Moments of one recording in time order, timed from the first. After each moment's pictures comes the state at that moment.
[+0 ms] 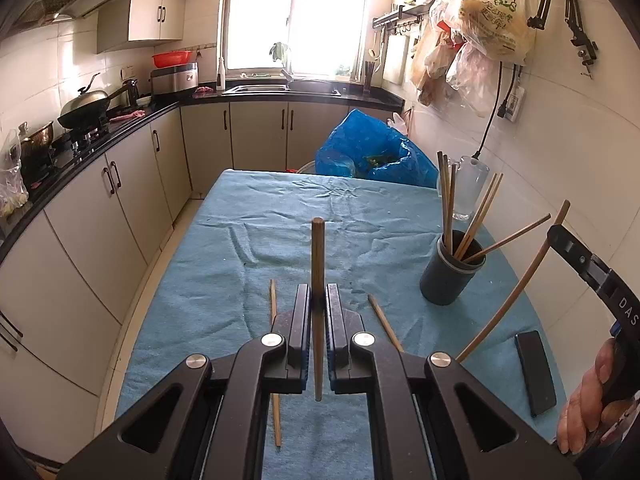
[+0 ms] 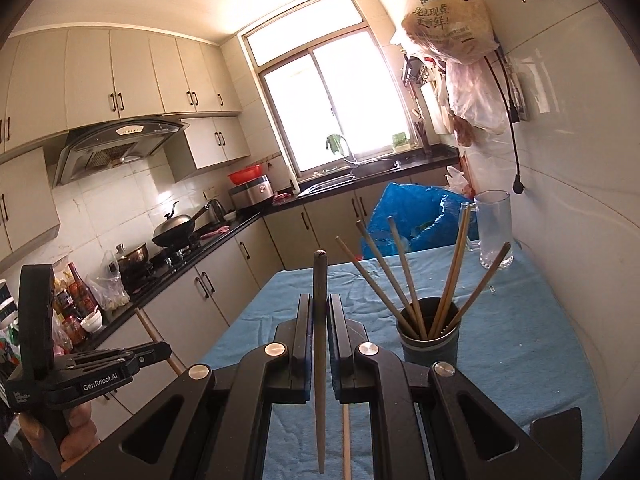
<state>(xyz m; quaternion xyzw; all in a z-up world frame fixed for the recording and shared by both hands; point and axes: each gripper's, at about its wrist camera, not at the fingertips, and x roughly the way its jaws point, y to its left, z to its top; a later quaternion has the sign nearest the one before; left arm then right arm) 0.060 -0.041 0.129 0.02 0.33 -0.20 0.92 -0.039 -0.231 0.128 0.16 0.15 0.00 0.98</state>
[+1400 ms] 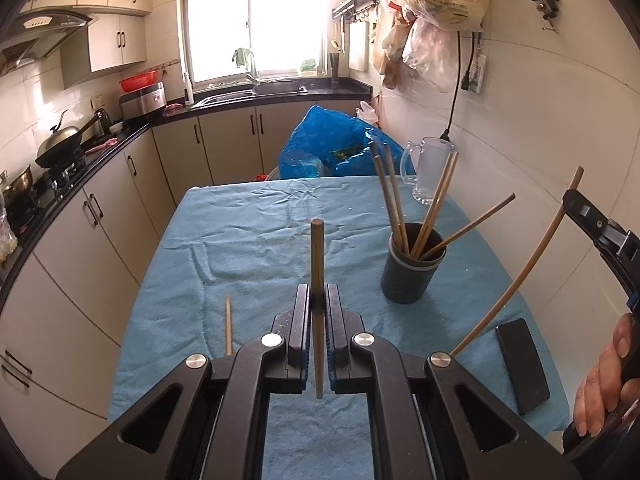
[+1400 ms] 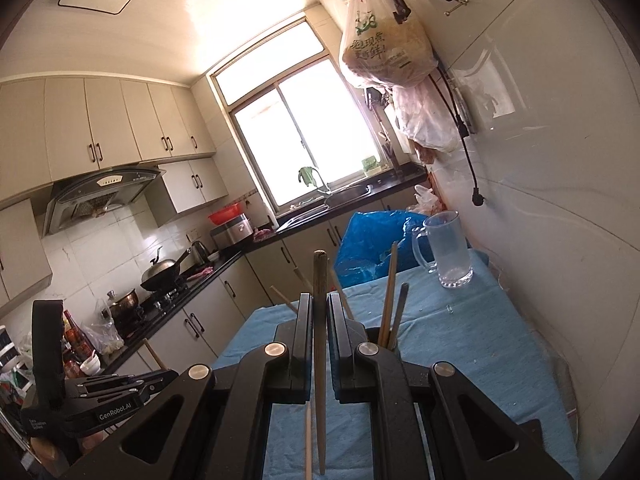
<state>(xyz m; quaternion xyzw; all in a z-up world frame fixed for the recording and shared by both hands) 0.047 -0.114 0.146 0.08 0.32 -0.23 0.91 -0.086 -0.299 0.142 0.21 0.09 -0.04 0.97</state>
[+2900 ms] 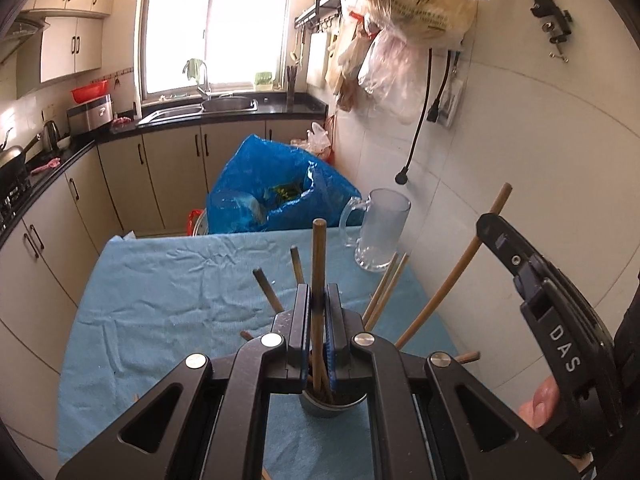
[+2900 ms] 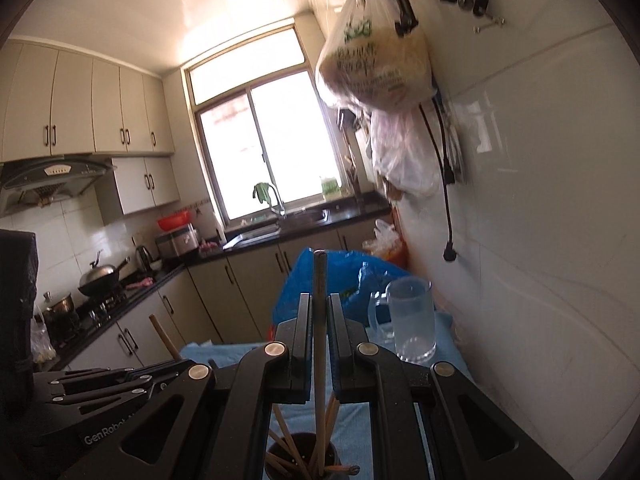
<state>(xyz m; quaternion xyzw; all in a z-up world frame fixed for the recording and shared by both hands) 0.143 -0.253 0.182 0.04 0.32 -0.30 0.90 0.038 -0.350 0.173 0.14 0.10 -0.13 0.98</state>
